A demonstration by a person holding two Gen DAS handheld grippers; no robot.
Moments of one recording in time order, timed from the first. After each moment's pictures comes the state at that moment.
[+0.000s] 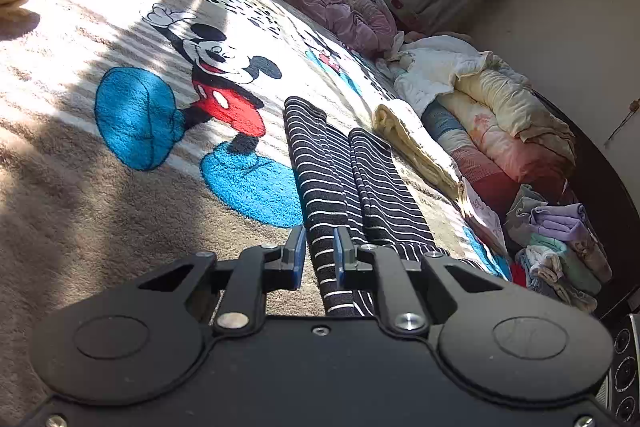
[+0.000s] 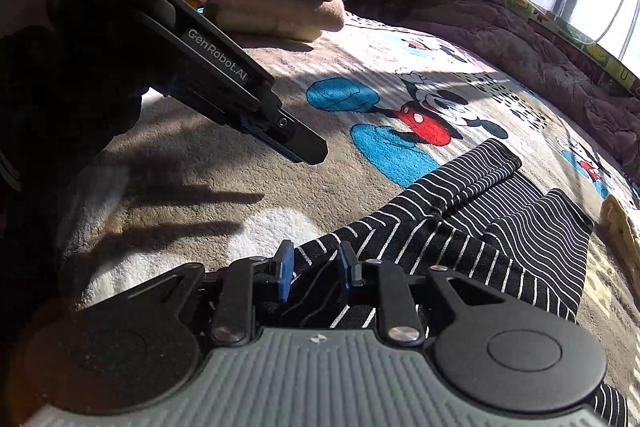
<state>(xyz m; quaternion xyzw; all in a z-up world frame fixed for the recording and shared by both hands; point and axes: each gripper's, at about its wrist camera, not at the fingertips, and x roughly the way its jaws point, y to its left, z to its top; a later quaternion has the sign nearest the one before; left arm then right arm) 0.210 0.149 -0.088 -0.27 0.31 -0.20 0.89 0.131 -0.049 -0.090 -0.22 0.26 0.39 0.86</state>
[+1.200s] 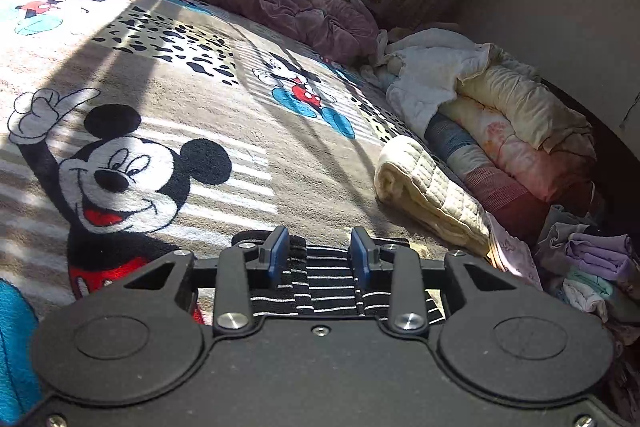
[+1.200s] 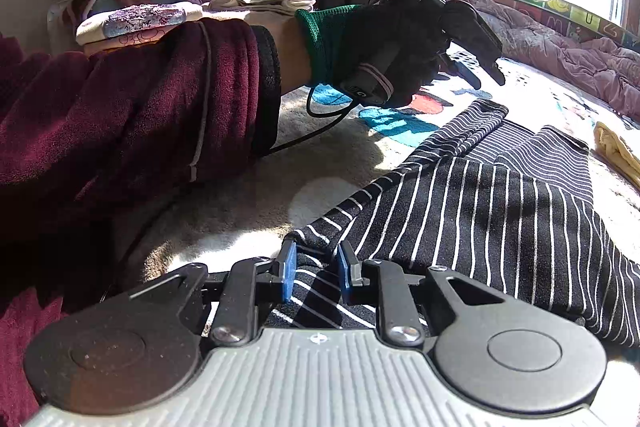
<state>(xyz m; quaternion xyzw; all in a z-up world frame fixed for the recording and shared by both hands) 0.384 0.103 -0.065 -0.20 0.30 -0.21 0.91 0.075 -0.080 -0.101 -0.12 0.29 0.38 0.87</state>
